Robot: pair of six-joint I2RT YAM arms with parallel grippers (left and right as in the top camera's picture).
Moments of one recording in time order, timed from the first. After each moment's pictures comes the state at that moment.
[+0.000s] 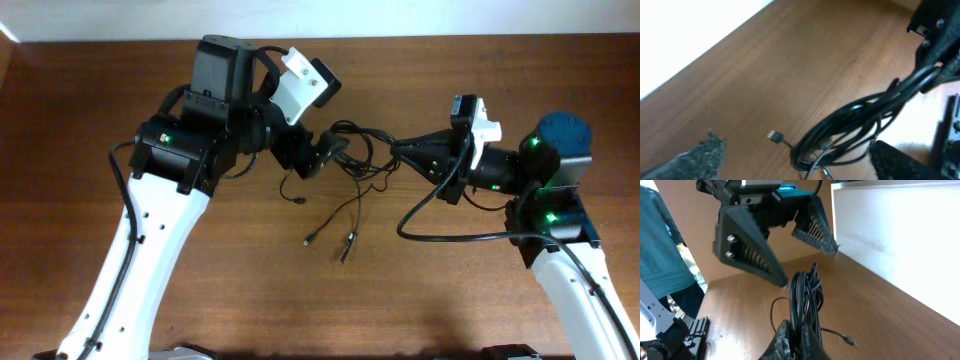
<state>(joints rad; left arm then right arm) -0.34 1.50 1.70 -0.95 0.54 0.37 0.07 1.19 0.92 0.15 -1.20 0.01</state>
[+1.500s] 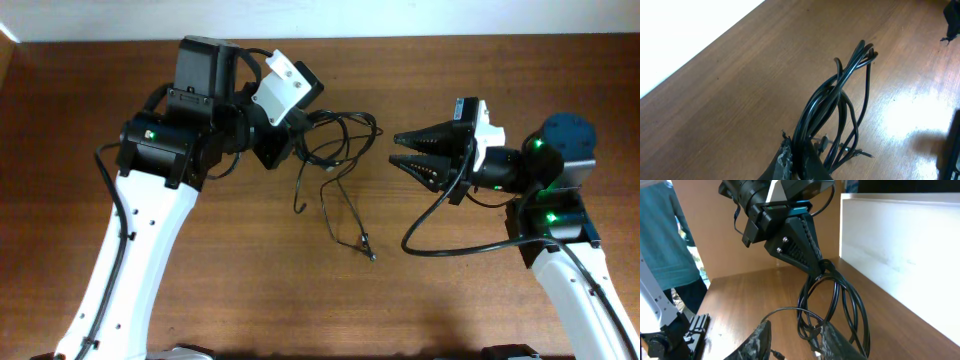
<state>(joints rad) -0.27 1.50 1.70 -1.01 0.52 0.45 0.07 1.19 0.92 0.21 -1.24 0.00</state>
